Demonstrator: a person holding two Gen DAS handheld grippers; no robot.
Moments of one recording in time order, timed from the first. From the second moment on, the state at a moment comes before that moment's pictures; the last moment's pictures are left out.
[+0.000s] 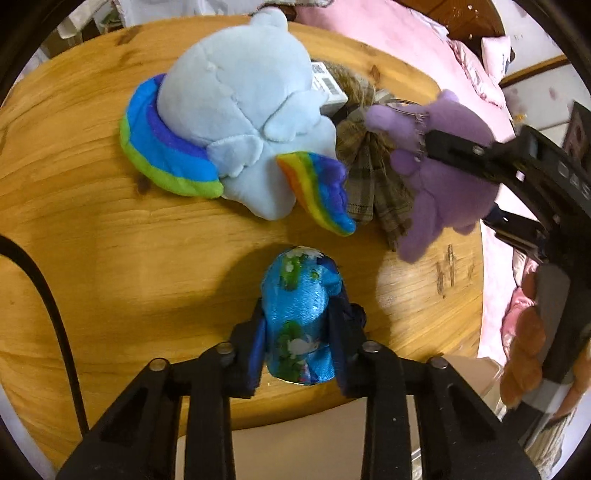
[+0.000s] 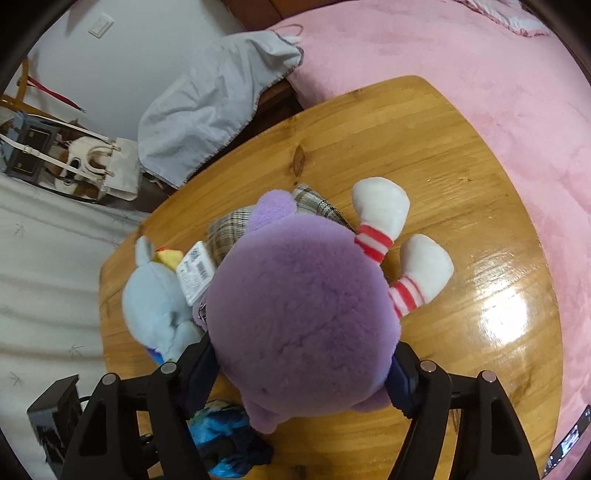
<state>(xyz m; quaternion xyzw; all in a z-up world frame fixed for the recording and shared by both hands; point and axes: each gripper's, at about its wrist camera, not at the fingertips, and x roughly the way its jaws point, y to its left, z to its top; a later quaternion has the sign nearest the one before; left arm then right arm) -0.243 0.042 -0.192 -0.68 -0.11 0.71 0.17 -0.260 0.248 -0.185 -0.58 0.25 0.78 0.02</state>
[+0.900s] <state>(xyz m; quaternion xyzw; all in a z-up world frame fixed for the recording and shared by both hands) -0.110 0.002 0.022 -0.48 -0.09 0.85 0.18 -0.050 0.192 0.019 -0.36 0.16 0.92 -0.07</state>
